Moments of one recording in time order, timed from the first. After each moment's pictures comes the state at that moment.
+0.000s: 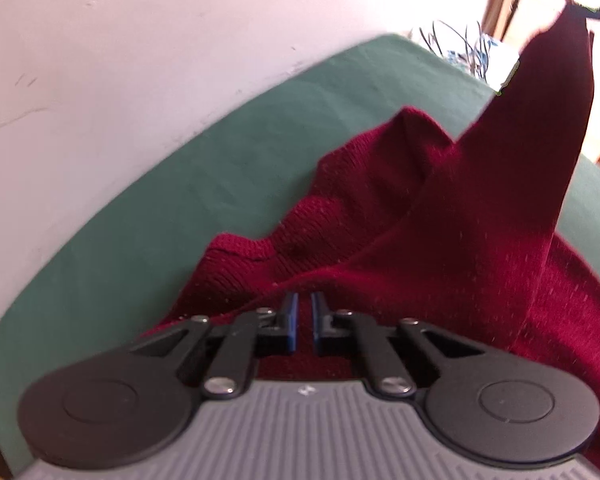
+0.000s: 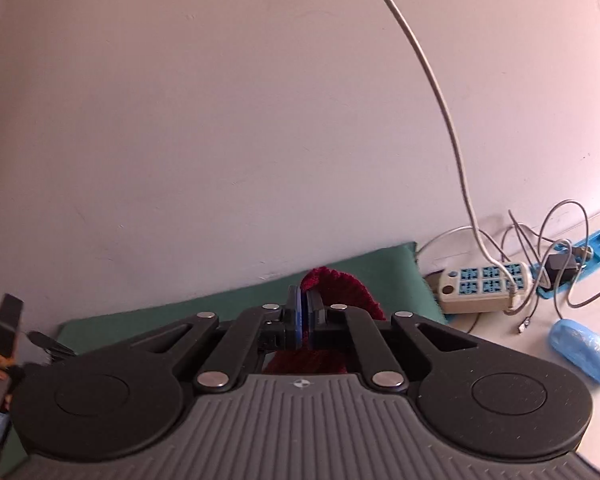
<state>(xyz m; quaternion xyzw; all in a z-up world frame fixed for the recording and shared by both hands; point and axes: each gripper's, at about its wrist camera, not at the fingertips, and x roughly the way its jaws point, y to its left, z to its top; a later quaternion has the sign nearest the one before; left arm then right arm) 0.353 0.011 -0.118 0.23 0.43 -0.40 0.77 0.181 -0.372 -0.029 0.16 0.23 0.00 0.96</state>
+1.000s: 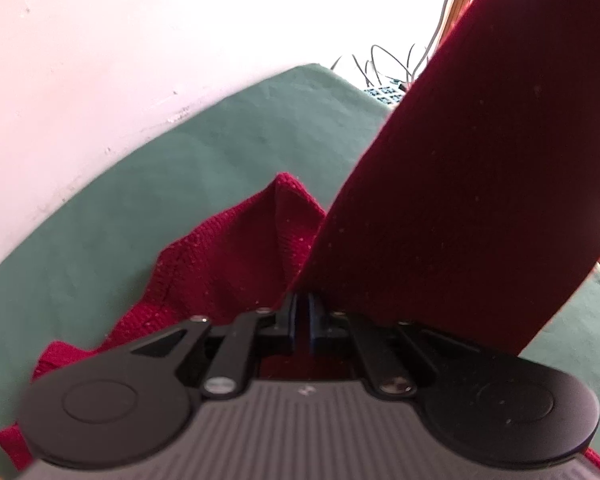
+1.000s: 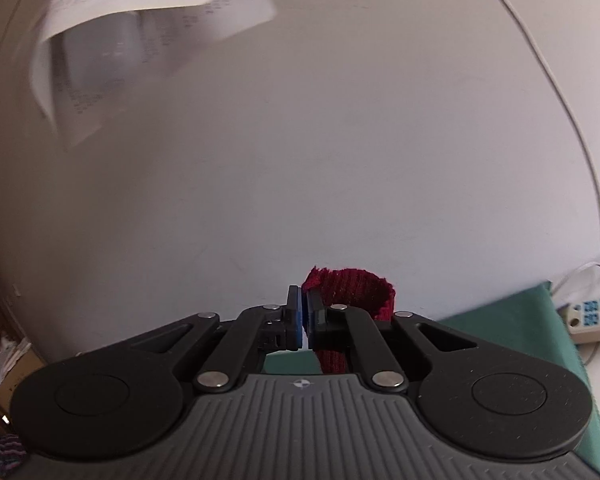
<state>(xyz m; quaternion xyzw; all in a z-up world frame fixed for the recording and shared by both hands) 0.342 -0.097 -0.118 0.18 0.42 -0.46 0.76 0.147 -0.281 0.061 0.20 0.15 0.17 0.95</state>
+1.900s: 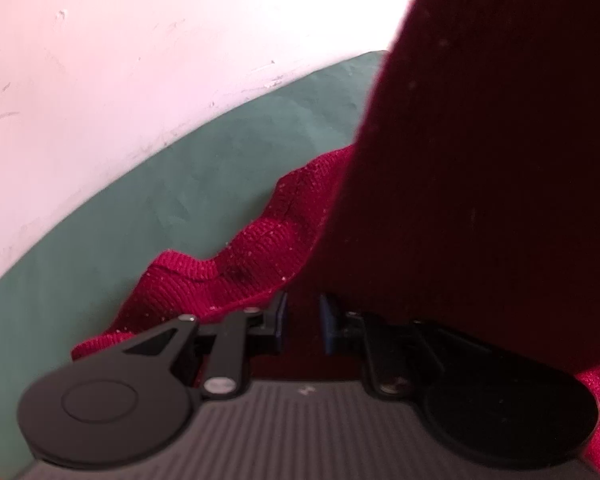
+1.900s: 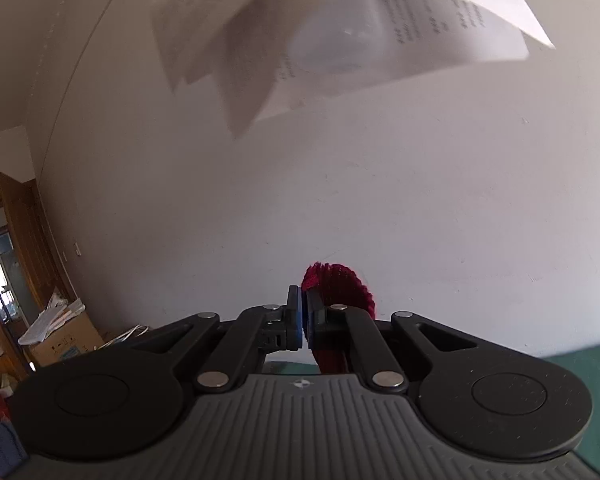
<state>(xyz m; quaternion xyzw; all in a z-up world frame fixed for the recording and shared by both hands) 0.345 -0.018 -0.128 0.19 0.42 -0.40 0.79 0.116 -0.149 0.132 0.13 0.12 0.27 0.95</state>
